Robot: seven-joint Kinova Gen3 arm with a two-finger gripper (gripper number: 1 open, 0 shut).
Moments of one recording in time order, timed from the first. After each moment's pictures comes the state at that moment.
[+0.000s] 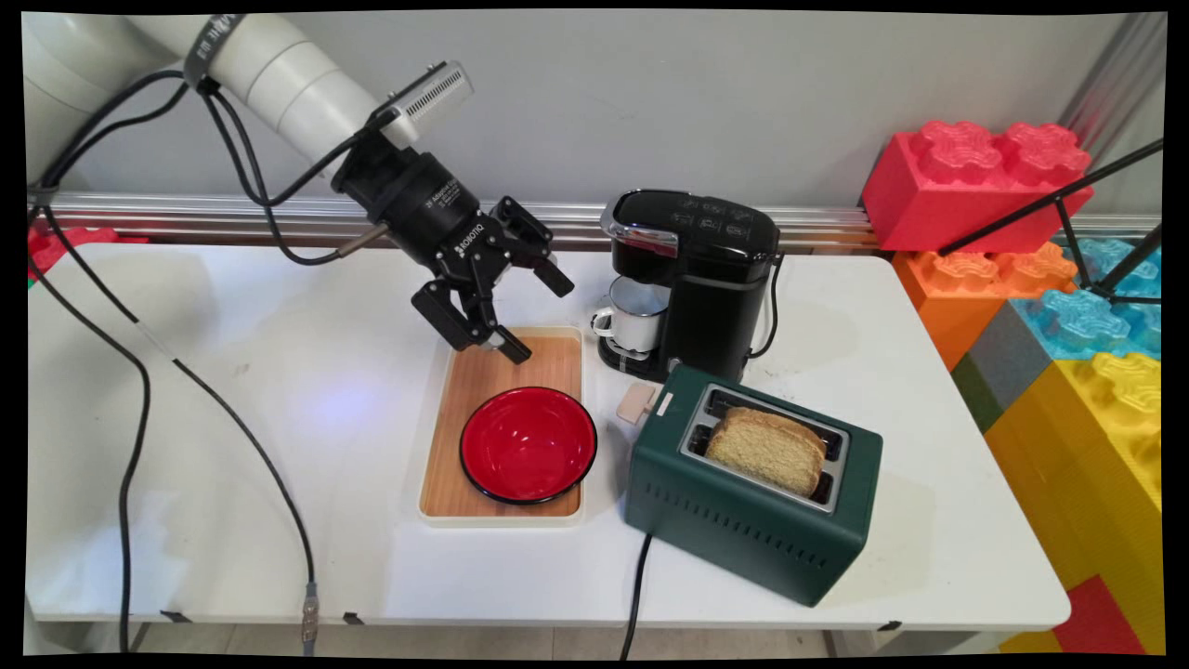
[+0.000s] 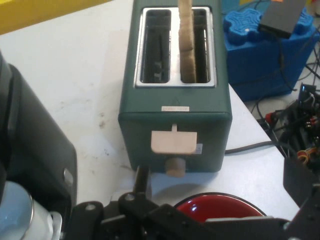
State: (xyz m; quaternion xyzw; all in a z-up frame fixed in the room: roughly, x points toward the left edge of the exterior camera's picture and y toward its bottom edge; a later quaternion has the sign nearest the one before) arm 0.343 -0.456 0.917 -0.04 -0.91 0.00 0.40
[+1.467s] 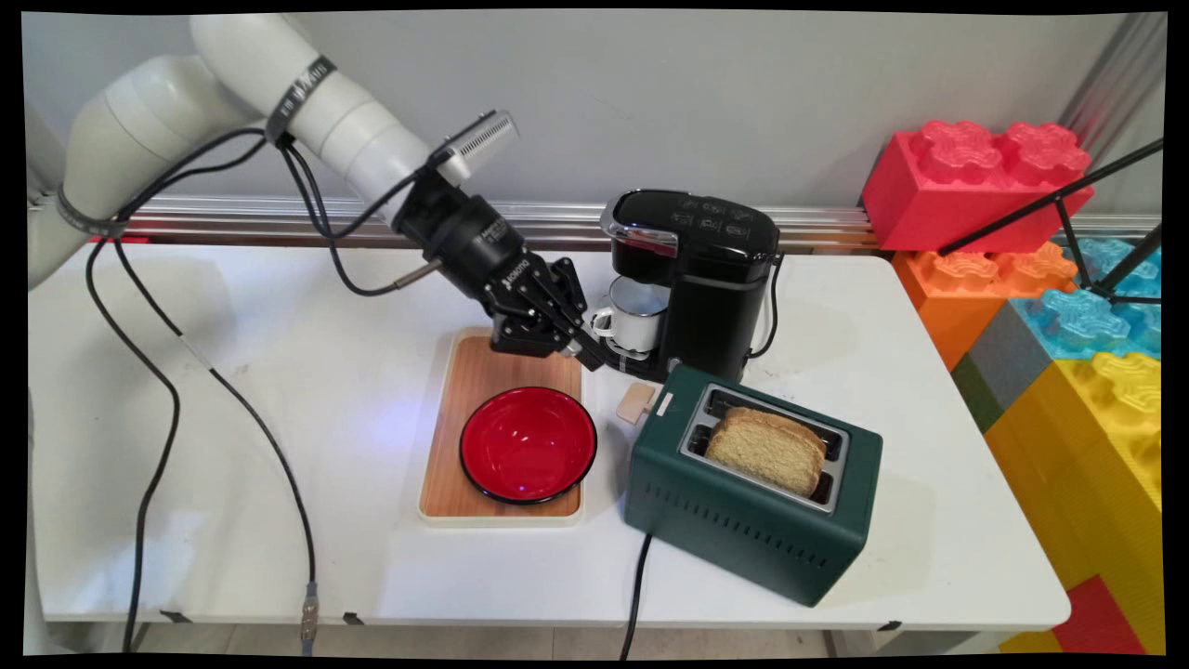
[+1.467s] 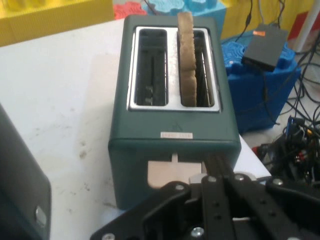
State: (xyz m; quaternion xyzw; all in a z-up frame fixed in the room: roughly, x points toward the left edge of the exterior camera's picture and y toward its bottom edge) arm 0.318 -0.481 0.862 -0.04 -0.89 -0.05 0.45
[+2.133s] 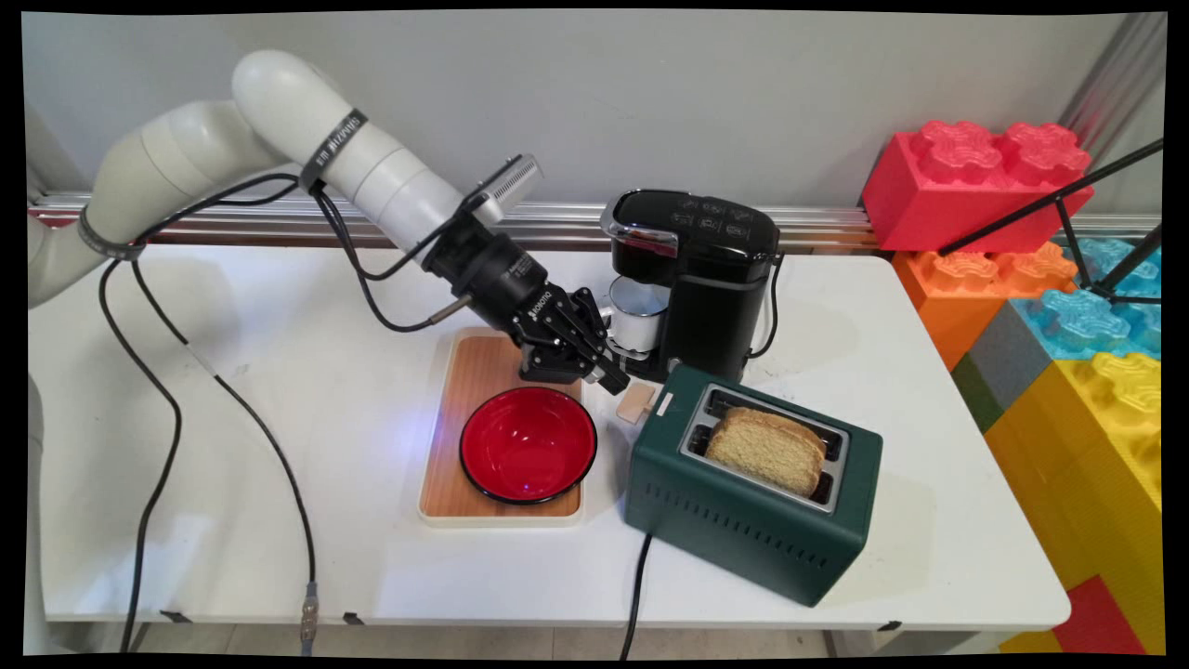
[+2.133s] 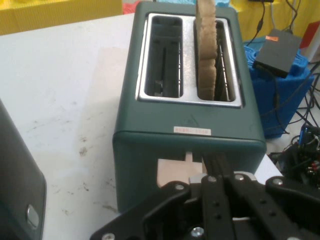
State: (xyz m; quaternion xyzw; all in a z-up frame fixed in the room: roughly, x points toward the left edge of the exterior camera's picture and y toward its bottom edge) arm 0.302 -0.482 0.823 -0.01 -0.89 -0.05 0.46
